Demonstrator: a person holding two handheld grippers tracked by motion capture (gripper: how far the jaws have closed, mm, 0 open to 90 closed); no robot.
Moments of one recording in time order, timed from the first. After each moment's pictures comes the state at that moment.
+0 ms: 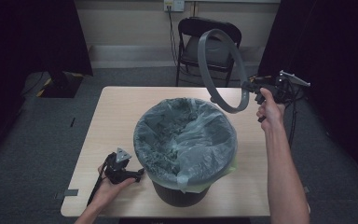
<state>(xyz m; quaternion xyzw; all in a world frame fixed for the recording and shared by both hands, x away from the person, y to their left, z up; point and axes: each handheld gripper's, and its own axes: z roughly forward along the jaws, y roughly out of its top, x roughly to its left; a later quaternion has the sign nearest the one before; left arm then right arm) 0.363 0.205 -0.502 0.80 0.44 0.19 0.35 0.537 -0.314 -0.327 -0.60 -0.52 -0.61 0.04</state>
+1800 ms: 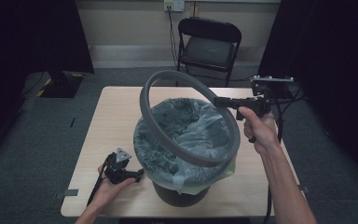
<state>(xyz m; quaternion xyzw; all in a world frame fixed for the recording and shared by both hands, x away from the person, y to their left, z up) 0.363 0.205 -0.502 0.80 0.45 0.19 0.35 0.439 -0.217 -0.266 -0.40 -0.70 -0.59 0.03</state>
